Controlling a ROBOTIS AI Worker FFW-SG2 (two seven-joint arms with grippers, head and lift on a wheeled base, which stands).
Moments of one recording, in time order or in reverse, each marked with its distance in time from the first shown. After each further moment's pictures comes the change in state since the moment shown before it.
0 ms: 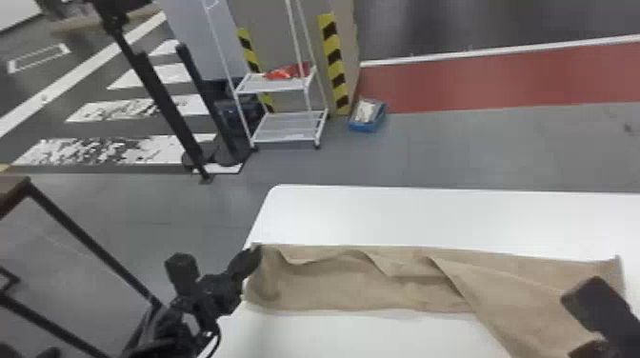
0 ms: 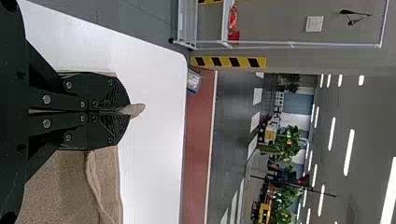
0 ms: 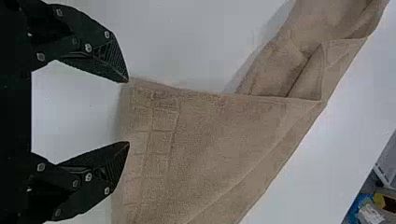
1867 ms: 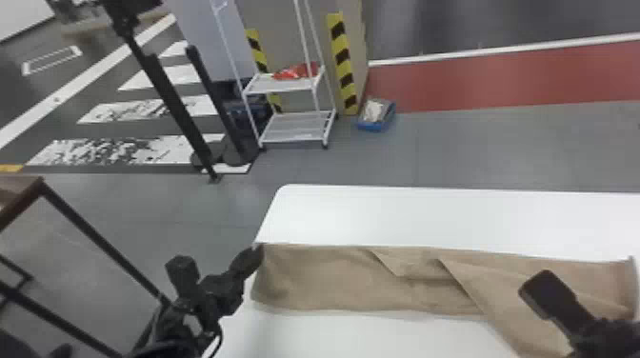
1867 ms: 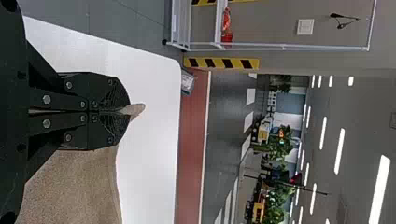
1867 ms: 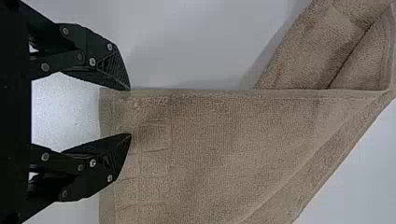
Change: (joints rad) left arm 0.003 0.030 0.001 0.040 0.041 -0.053 -0.015; right arm -0.164 0.055 0.196 0.192 0.070 0.260 -0.109
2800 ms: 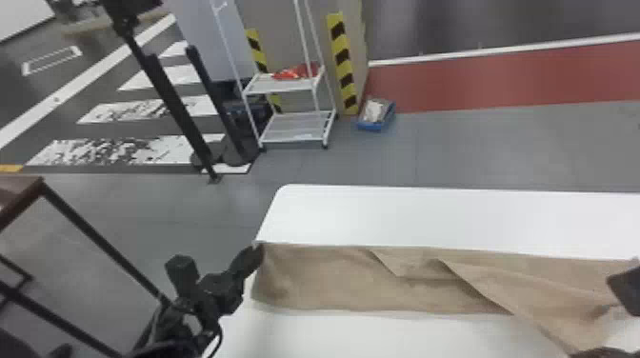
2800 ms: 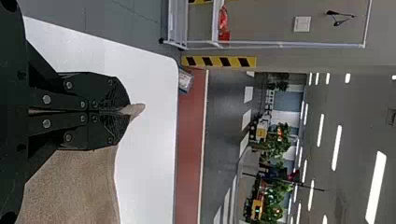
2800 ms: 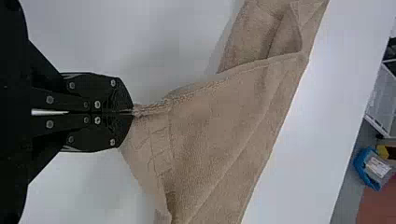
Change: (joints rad) left arm 0.001 0.000 0.001 0.000 0.000 -0.017 -0.018; right arm 0.159 -0.015 -0.288 -0.270 -0.207 -0.110 0.048
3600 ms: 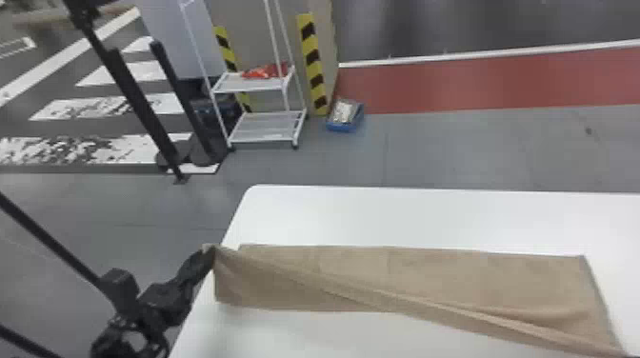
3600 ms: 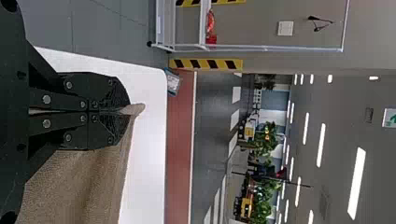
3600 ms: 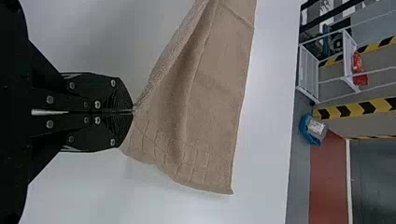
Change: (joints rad) left arm 0.023 0.000 0.080 -0.006 0.015 -0.053 -0.072; right arm 0.183 -0.005 -0.432 -0.173 -0.277 -0.156 0.107
